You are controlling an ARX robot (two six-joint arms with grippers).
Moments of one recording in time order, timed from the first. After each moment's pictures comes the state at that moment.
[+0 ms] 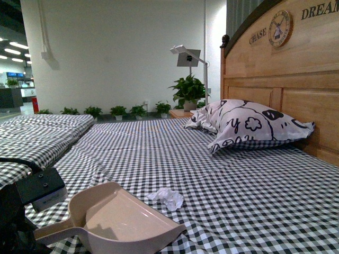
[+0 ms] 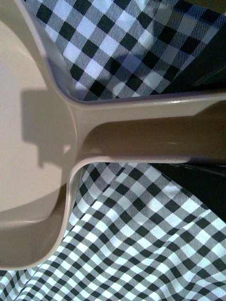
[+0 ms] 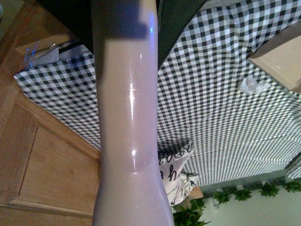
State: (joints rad) left arm 0.00 1.78 1.02 -0.04 0.32 0.86; right arm 0.41 0.42 0.45 -0.09 0.44 0.14
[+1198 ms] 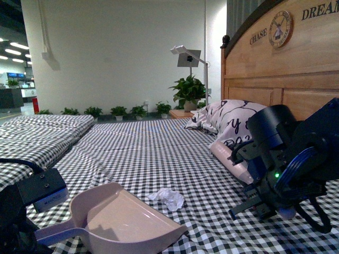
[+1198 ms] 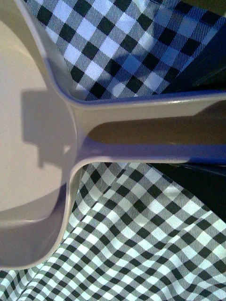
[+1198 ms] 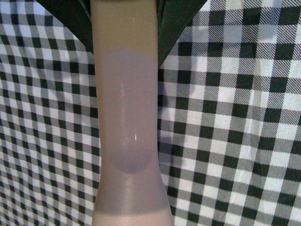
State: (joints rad) left arm 0.00 1.78 1.02 -0.04 0.32 0.86; right arm 0.40 2.07 1.38 0.01 0.37 -0.23
